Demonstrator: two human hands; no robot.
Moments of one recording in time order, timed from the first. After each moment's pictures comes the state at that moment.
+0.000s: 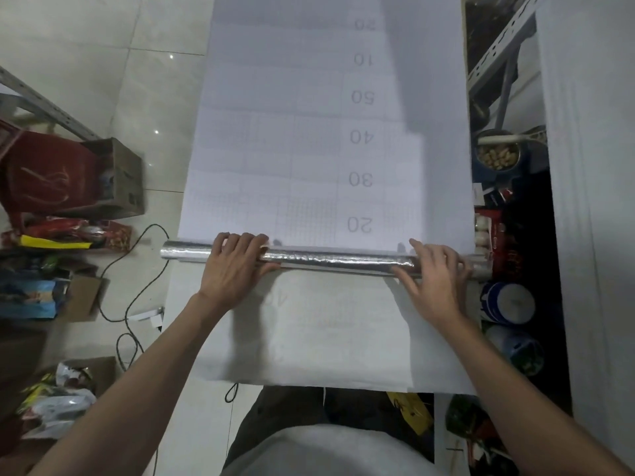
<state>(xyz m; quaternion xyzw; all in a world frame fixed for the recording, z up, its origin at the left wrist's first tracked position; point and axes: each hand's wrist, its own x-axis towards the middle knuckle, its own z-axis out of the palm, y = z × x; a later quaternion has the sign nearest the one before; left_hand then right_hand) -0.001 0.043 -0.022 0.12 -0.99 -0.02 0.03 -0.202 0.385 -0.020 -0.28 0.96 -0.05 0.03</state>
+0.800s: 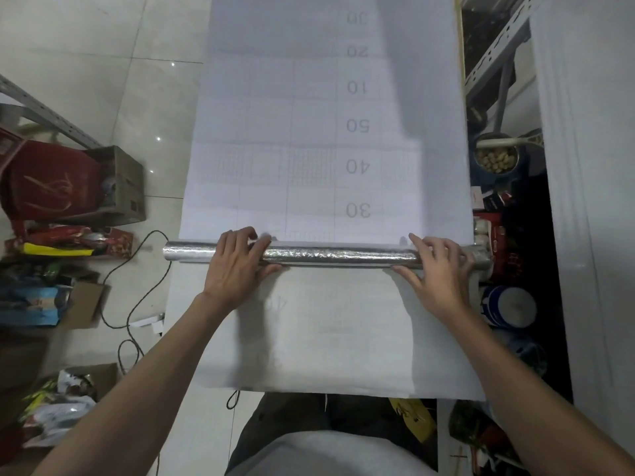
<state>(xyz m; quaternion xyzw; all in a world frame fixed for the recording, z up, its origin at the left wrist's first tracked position) -0.015 0.044 -0.014 0.12 -0.99 -0.03 0.03 -0.222 0.381 -0.014 -0.30 0.95 -0.06 0.05</state>
